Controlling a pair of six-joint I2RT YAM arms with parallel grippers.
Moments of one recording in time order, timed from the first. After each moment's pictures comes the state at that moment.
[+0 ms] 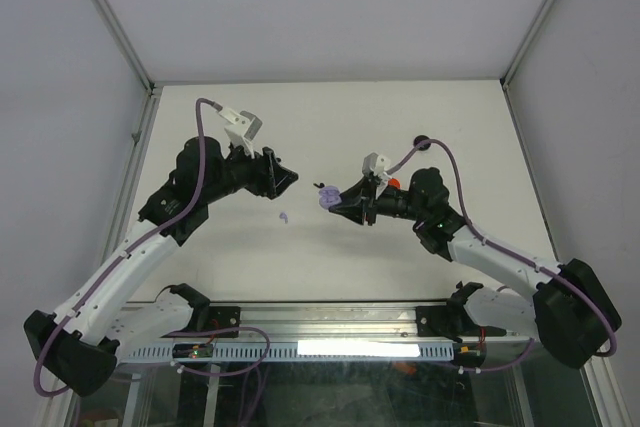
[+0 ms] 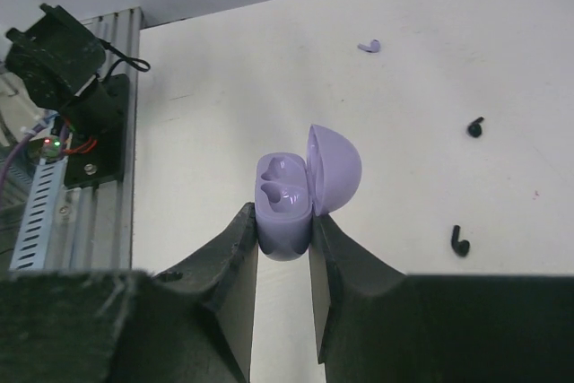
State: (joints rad) left arm -0.54 0.95 0.94 -0.25 0.33 -0.25; right arm 0.65 1.12 0.52 0.53 -0.73 0.05
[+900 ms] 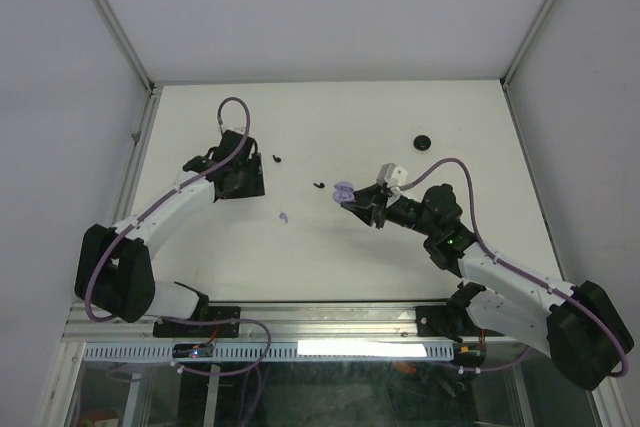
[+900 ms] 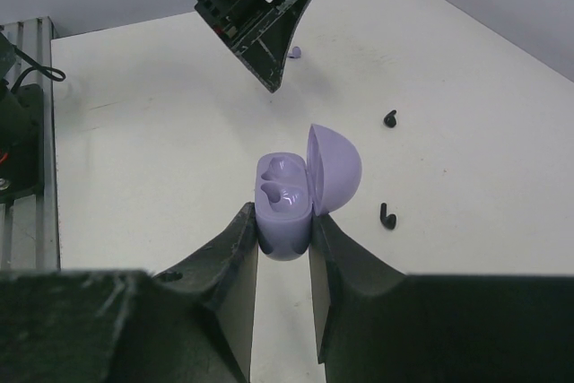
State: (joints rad) left arm -0.44 1.36 0.96 -0.58 -0.16 -0.46; right arm 0.66 0.97 0.38 0.59 -0.50 -0.03
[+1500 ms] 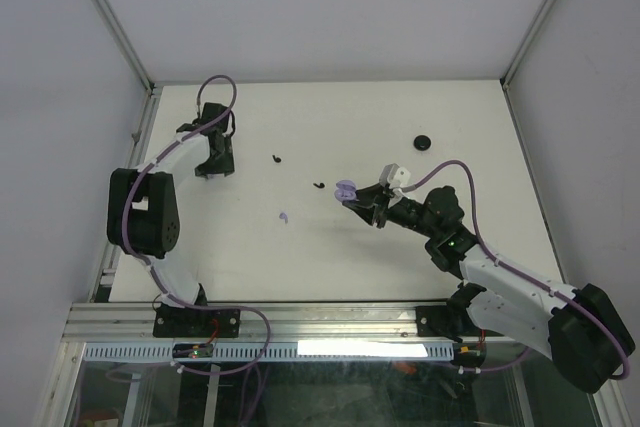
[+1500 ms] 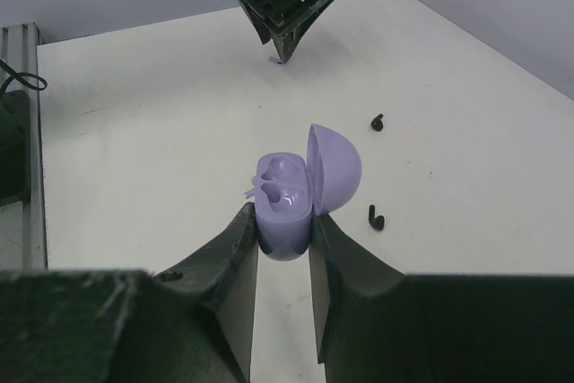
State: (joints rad) left arm -0.15 1.75 1.22 -0.62 -0.31 -0.26; right arm 0.66 0.95 0.36 0.60 -0.48 -0.03
